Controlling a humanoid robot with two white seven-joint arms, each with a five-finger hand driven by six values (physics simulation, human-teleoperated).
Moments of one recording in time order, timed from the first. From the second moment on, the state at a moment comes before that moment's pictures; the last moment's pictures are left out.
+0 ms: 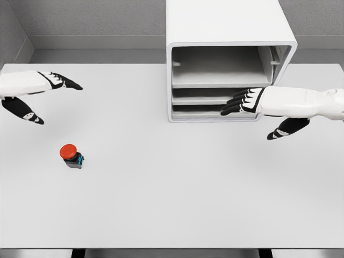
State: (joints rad) left arm -0.92 1.11 -0.99 -1.38 0.09 -0.61 -0.51; right arm -1.02 -1.15 1.16 -1.69 -0.10 -0.61 0.40
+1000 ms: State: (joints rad) left arm -0.56 1.21 -0.78 -1.53 0.25 -0.61 -0.53; right arm -1.06 -1.01 1.15 -1.66 -0.14 -0.61 0.42
